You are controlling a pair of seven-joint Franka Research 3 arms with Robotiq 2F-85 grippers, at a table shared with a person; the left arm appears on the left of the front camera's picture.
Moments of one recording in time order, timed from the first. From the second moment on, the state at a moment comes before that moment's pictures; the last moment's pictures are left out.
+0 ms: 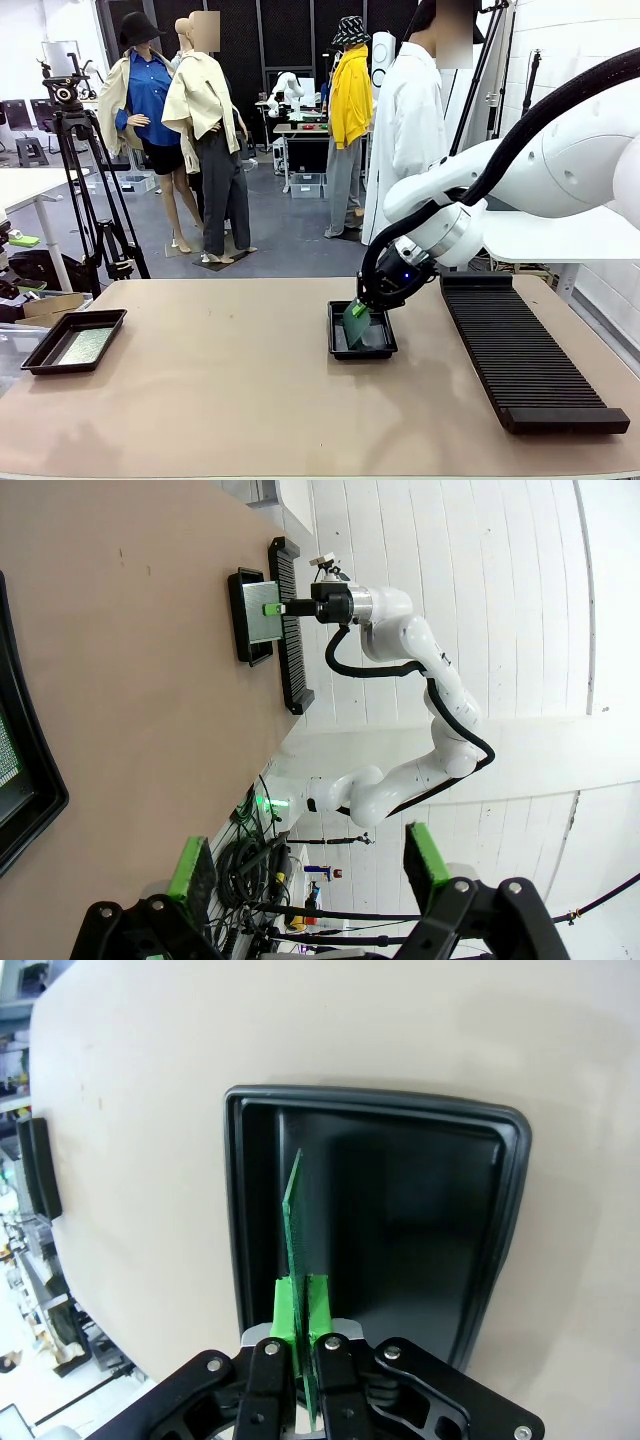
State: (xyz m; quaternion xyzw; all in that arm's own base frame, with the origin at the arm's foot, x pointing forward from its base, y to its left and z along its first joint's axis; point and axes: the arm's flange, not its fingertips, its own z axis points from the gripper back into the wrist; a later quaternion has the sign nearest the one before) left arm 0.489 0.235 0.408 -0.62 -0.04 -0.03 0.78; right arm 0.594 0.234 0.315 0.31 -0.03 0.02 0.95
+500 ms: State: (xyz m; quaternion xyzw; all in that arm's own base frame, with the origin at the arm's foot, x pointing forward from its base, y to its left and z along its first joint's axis) left arm 0.489 0.235 0.408 -0.62 -0.04 -0.03 0.78; right arm 0.595 0.239 0.324 0.28 -0.03 0.00 0.96
